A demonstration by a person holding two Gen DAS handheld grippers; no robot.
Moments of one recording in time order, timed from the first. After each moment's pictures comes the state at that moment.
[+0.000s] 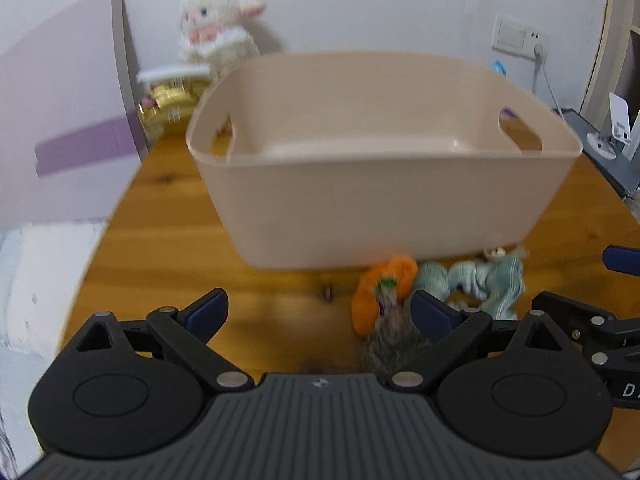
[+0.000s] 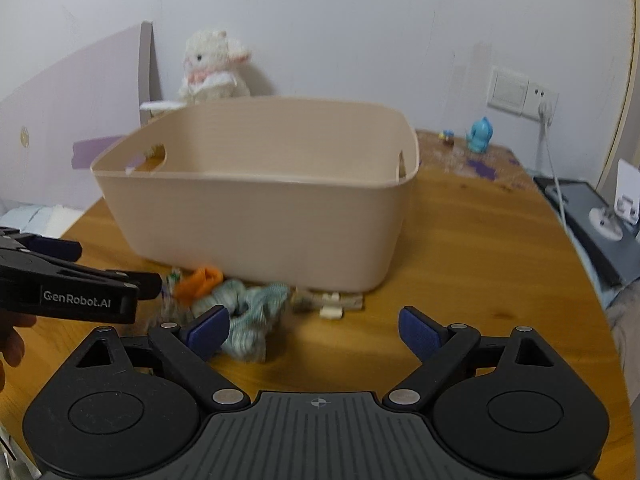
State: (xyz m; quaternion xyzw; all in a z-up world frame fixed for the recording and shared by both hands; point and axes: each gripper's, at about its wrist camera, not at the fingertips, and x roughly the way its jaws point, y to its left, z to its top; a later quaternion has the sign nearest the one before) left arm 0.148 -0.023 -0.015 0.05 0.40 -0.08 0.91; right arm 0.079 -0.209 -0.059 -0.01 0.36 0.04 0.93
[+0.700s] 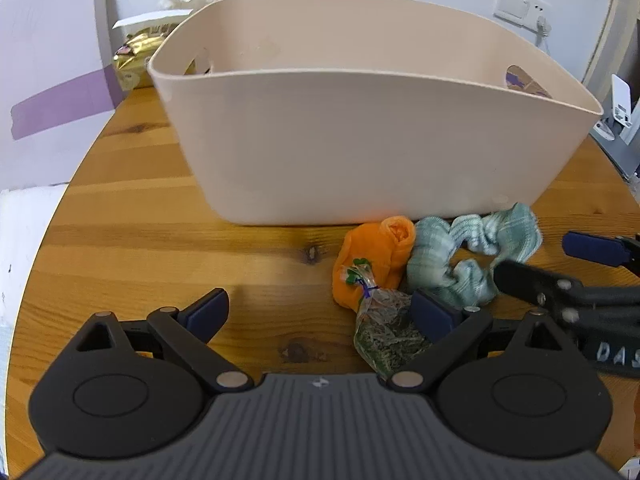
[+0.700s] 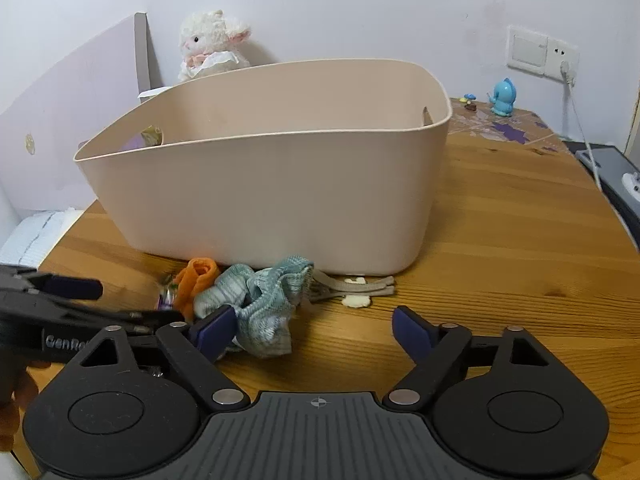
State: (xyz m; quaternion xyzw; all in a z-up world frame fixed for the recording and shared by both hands) left arm 0.162 -0.023 -0.046 0.04 0.45 -0.09 0.89; right arm 0.108 -0.214 -0.091 0.04 0.39 0.07 0.92
